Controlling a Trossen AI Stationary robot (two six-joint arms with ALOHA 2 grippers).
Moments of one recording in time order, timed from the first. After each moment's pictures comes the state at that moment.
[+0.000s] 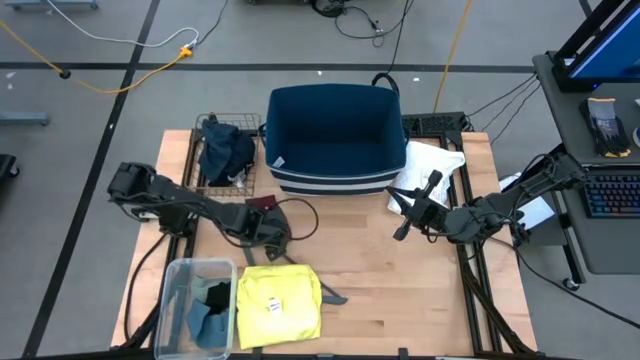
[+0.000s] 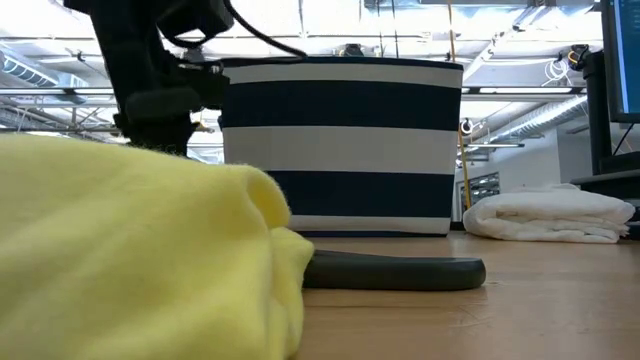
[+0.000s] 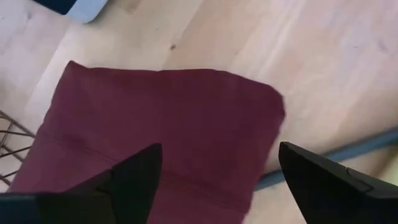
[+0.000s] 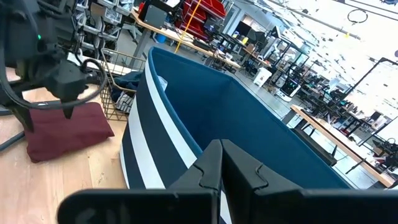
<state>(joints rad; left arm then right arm) -0.22 1.56 0.94 -0.74 -0.30 -0.74 0.48 0.97 0.81 -0.06 1.09 -0.27</state>
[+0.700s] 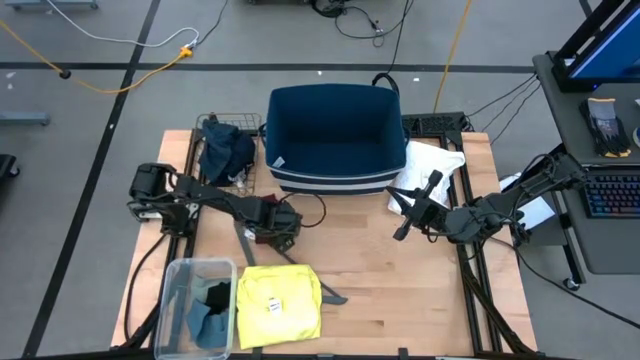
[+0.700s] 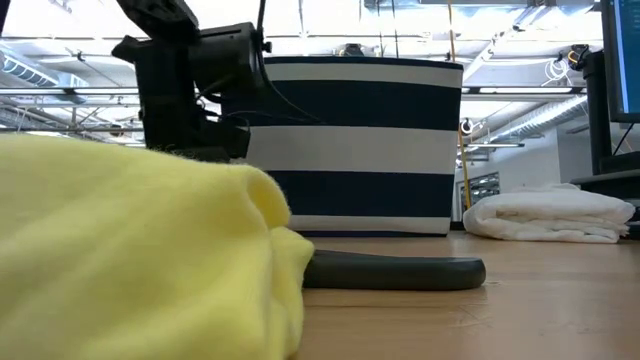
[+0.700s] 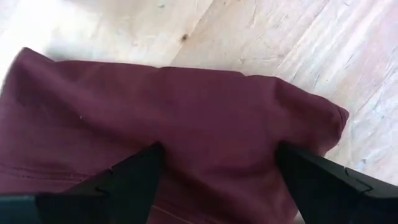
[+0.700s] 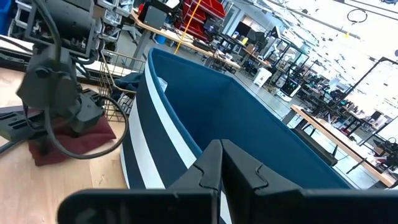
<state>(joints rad) -0.08 1.75 0.95 -0.65 -0.18 -0.69 0.48 0.97 0.81 -0.05 1.09 -0.27</state>
